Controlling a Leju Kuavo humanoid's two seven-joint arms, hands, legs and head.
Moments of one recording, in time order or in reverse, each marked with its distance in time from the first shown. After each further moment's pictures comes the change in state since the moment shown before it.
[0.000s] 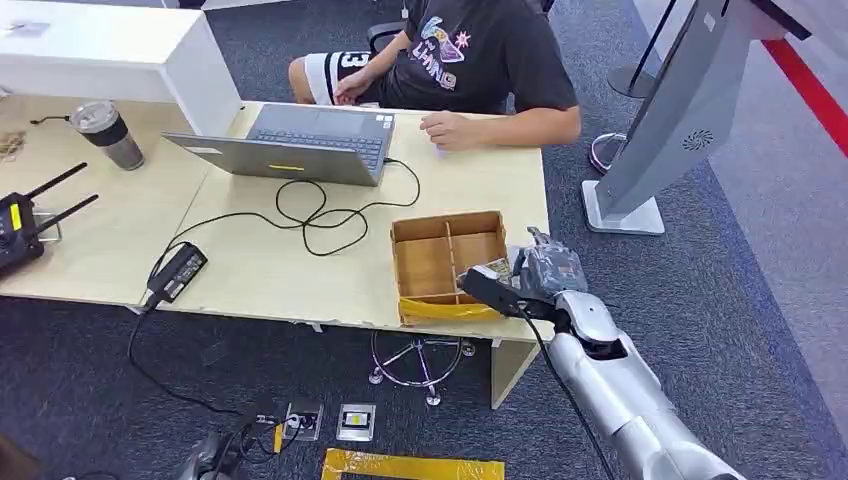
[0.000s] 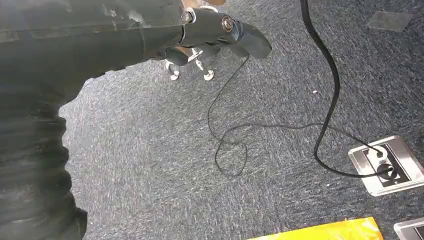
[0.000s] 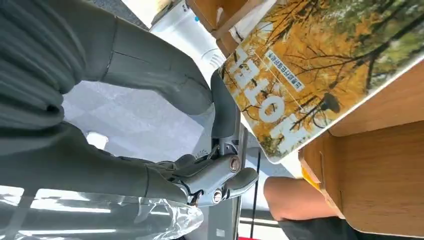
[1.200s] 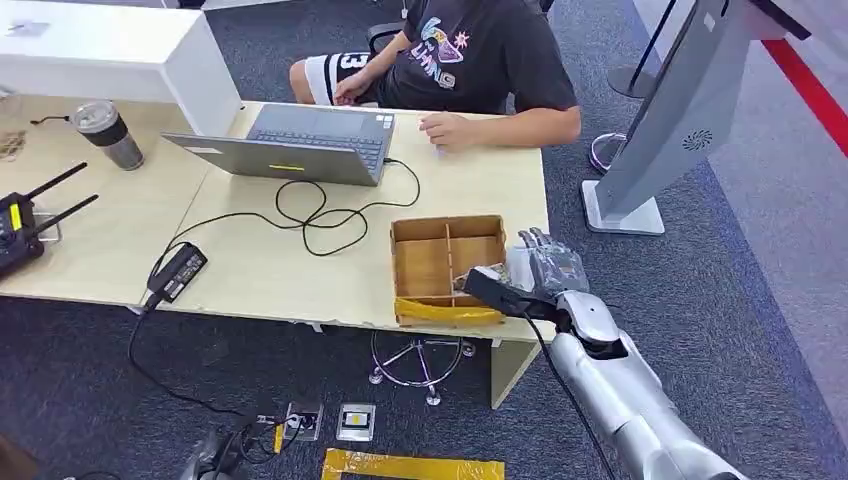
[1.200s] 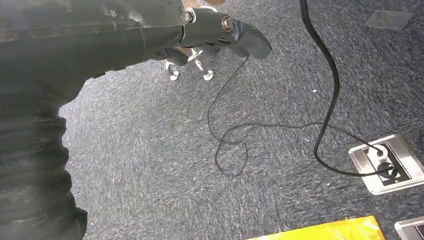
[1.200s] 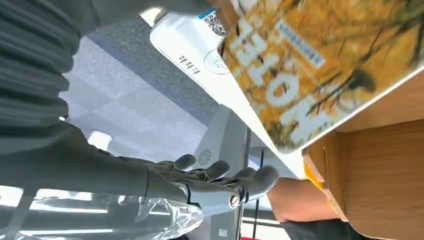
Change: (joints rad) left arm 0.000 0.000 -0.001 0.000 -0.003 -0.005 0.001; right arm -0.005 0.000 0.000 0.016 0.006 -0.006 0.003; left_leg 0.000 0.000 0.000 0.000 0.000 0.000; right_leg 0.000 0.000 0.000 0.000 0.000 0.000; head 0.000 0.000
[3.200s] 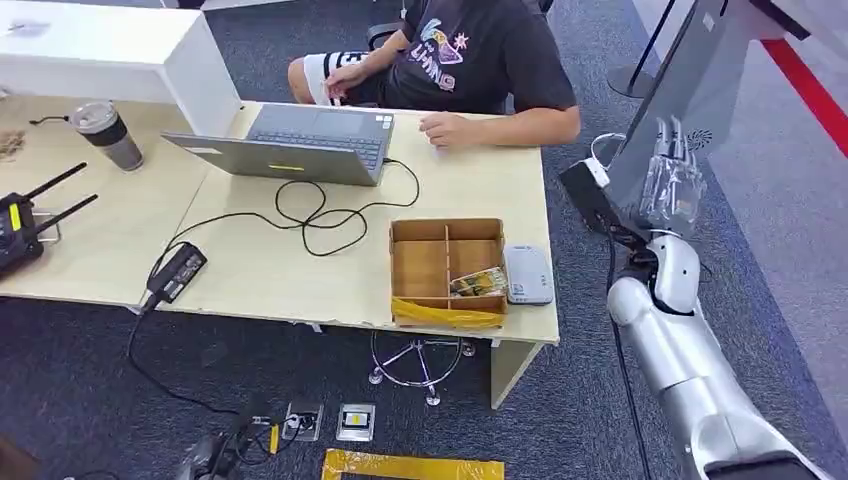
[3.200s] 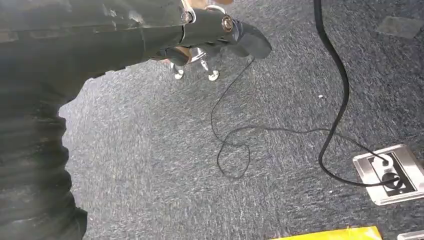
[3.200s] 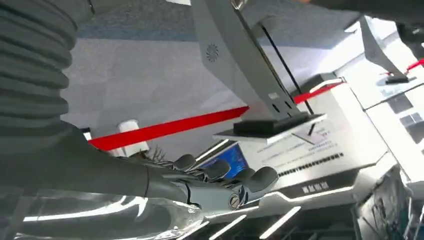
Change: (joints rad) left arm 0.009 0.005 0.002 0.000 0.031 0.037 0.001; right arm -0.108 -0.090 -0.192 -0.093 -0.069 -0.484 0.018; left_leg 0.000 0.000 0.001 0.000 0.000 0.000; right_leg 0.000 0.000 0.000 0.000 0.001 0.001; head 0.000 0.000
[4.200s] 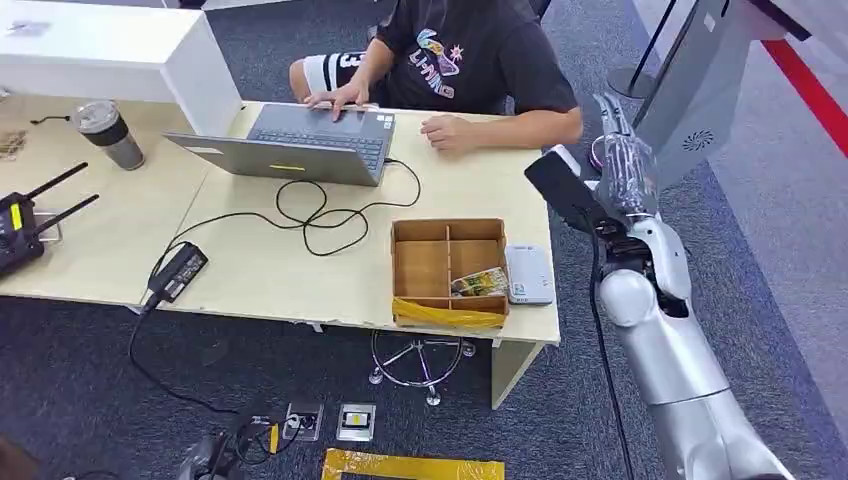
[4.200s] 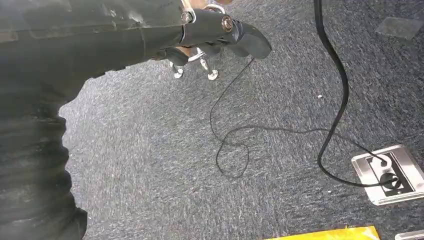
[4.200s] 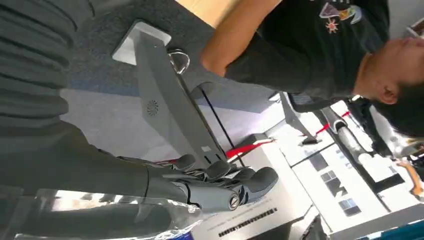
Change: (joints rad) left arm 0.000 0.000 0.000 0.000 0.004 0.000 -0.005; right arm 0.076 0.049 -0.026 -0.370 -0.124 0.384 -0.077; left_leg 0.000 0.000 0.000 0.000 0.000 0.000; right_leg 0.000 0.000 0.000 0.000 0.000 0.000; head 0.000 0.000
